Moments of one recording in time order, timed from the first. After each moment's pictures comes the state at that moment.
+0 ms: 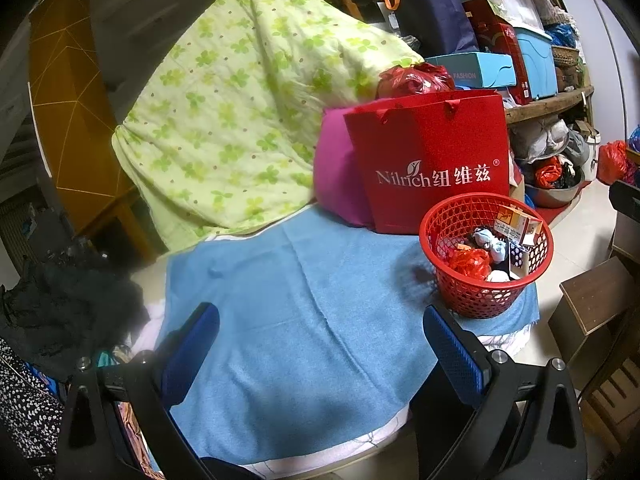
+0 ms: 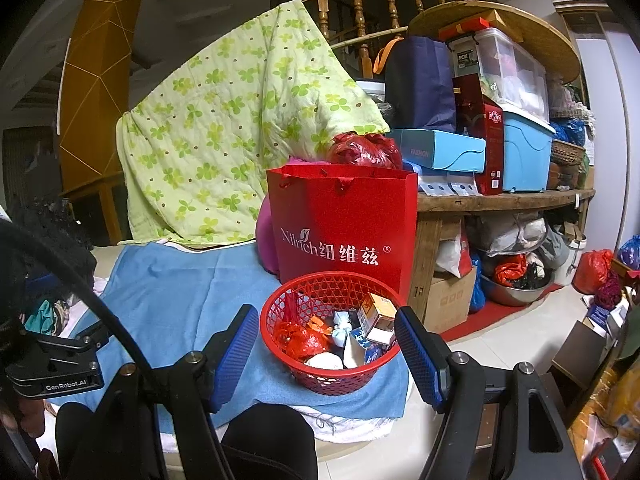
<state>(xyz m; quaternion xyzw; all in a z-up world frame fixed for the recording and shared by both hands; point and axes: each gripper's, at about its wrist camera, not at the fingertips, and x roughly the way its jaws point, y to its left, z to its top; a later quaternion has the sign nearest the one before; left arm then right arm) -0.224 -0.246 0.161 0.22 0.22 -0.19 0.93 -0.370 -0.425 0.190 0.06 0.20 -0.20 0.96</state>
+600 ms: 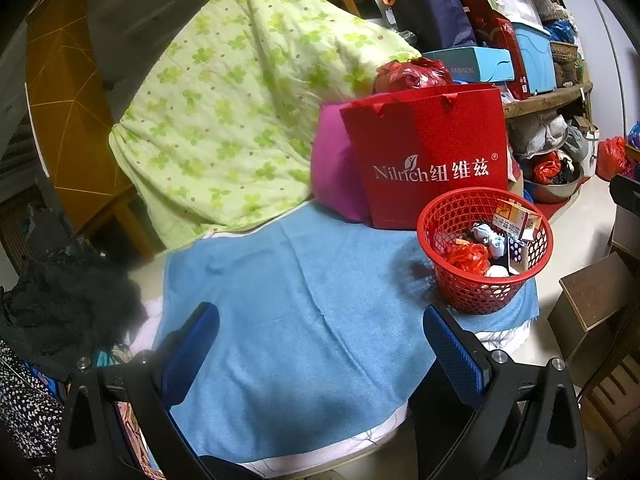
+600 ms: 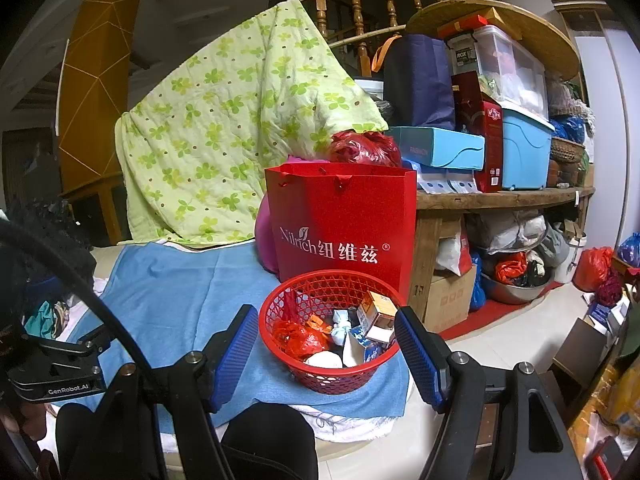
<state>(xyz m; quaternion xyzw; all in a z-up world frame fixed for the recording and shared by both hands) -0.224 -0.244 0.157 0.22 0.22 -0.20 0.93 -0.369 -0.427 0.187 0.07 0.20 -0.20 0.96</state>
